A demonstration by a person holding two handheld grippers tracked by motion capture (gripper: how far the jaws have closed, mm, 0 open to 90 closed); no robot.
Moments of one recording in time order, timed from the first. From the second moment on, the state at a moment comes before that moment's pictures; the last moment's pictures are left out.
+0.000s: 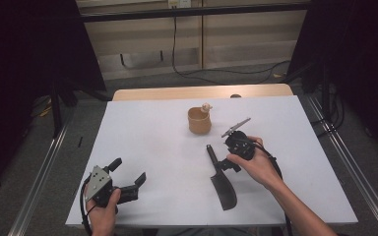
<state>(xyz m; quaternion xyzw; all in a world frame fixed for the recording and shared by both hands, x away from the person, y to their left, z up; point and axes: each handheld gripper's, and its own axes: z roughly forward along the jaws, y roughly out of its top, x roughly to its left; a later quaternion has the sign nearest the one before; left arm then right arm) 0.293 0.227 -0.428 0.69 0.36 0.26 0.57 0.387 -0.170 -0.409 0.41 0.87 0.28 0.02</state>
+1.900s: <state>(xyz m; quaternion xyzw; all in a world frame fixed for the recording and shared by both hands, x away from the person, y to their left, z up) 0.294 0.228 -0.429 0.70 0.35 0.27 0.56 0.396 -0.132 -0.424 0.47 0.87 0.15 0.01</state>
